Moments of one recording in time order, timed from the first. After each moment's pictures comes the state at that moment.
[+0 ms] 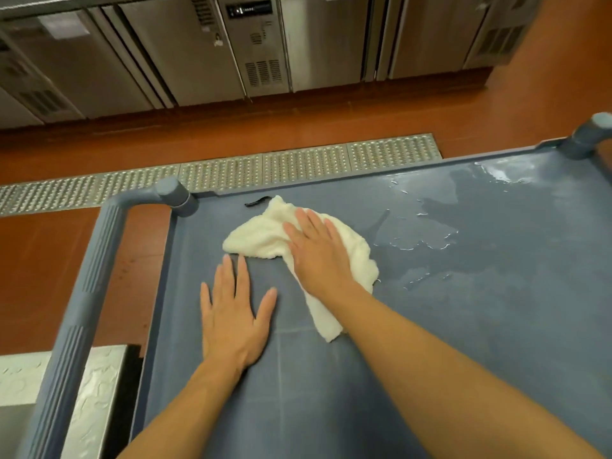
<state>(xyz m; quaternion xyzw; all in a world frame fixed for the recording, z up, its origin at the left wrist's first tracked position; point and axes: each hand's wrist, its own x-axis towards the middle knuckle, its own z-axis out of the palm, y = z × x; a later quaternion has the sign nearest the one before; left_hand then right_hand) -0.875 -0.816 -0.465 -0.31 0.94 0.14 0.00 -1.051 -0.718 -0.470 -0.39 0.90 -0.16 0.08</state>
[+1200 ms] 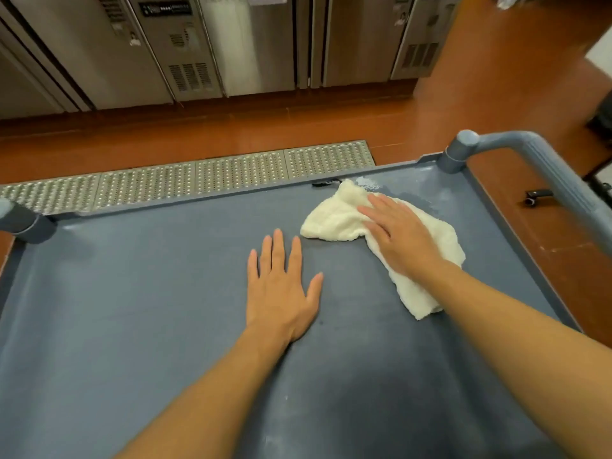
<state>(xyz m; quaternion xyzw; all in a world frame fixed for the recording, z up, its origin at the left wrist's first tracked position) -1.072 -0.615 -0.469 -0.17 0.98 0.11 0.05 -1.257 -0.423 -0.471 -0.33 0.92 -0.20 0.04</state>
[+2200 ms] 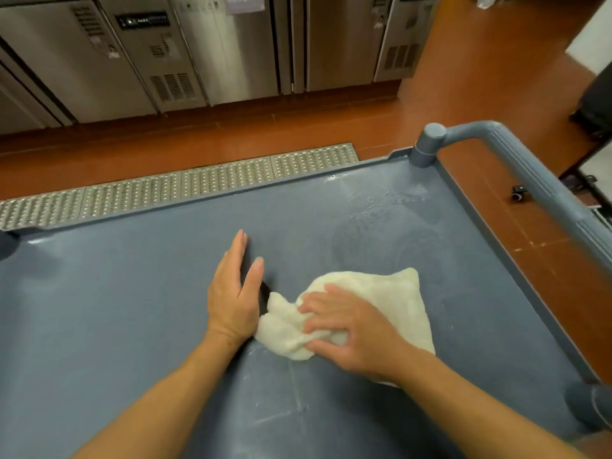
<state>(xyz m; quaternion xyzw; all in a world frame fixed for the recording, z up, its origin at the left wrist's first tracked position) -1.073 -0.626 -0.467 -0.25 0.83 0.48 -0.12 -1.126 -0.400 -0.470 -0.47 0.79 -0.37 0.10</state>
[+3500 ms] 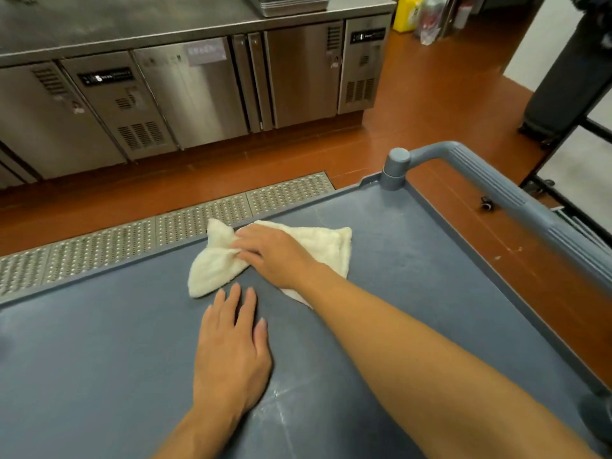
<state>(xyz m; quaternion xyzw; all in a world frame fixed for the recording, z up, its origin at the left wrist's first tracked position) -1.087 -0.600 -0.477 -0.16 0.98 0.12 -0.01 -1.275 -0.536 -0.464 -0.48 0.82 -0.32 0.02</state>
